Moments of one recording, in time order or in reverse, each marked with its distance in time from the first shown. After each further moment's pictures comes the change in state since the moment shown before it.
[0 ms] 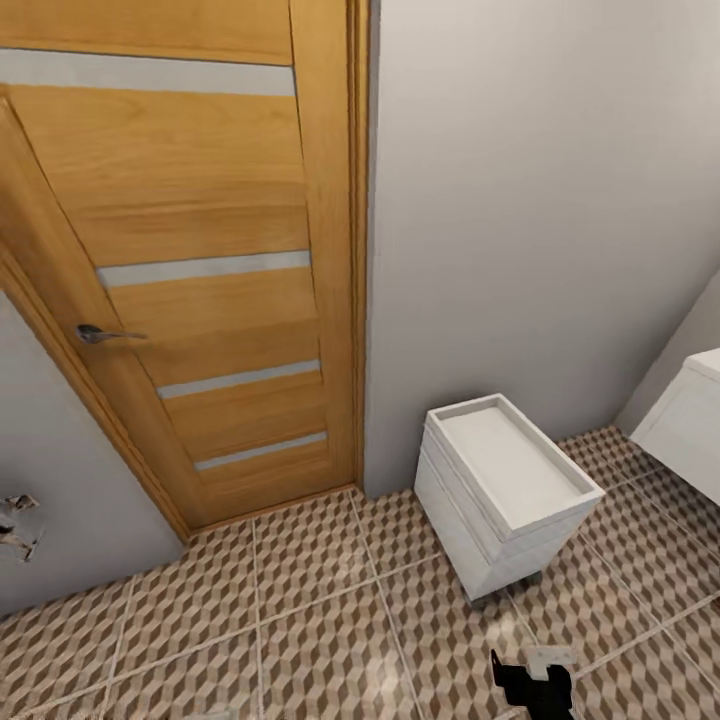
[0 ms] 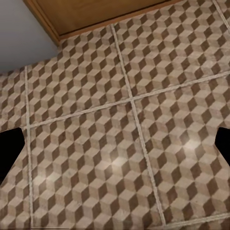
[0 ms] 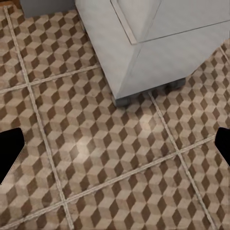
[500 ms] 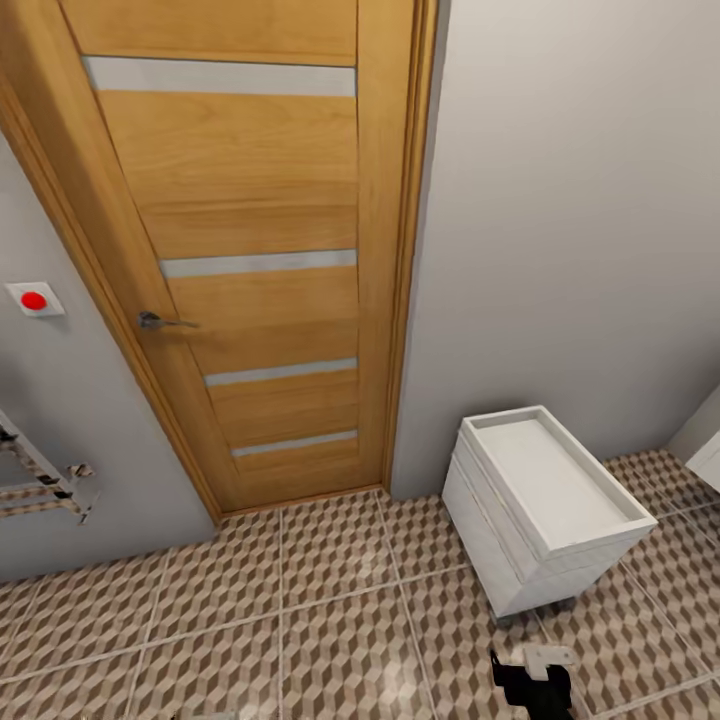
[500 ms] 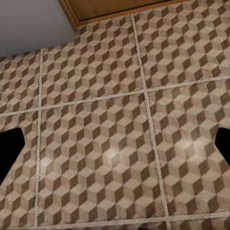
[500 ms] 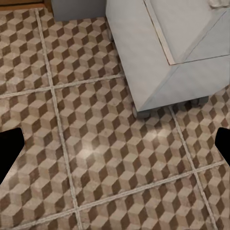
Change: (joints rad) left arm 0.000 -0.014 -0.002 -0.001 -0.001 0.002 -0.003; right arm 0.000 0.001 0.000 0.000 0.000 0.000 0.000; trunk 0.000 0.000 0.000
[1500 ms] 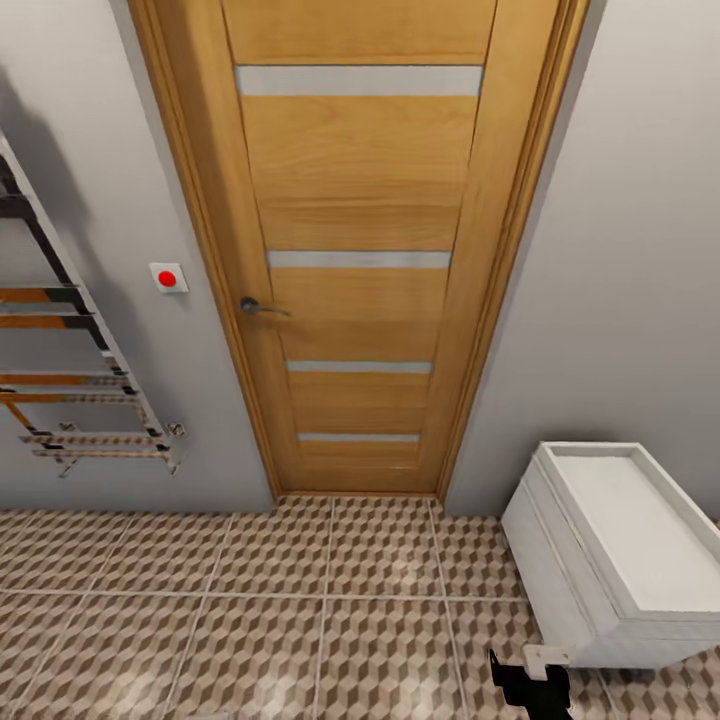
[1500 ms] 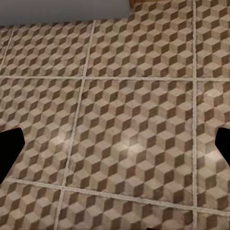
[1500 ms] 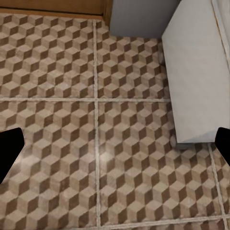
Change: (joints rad) left arm 0.000 0.018 0.001 0.002 0.001 0.003 0.000; right arm 0.000 0.002 0.000 0.000 0.000 0.000 0.001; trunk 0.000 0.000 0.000
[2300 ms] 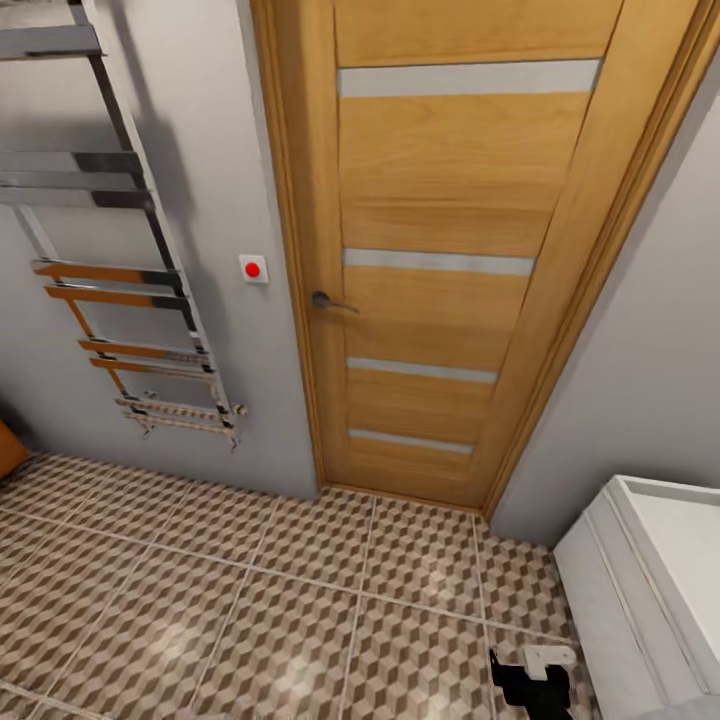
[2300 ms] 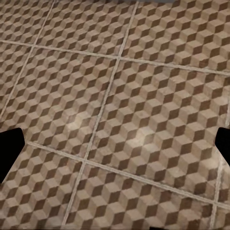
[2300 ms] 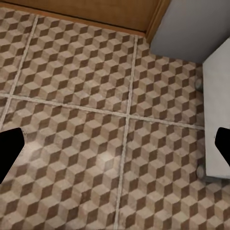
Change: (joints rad) left arm 0.001 0.006 0.000 0.000 0.000 0.003 0.000; right arm 0.000 0.000 0.000 0.000 0.000 -0.001 0.000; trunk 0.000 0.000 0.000
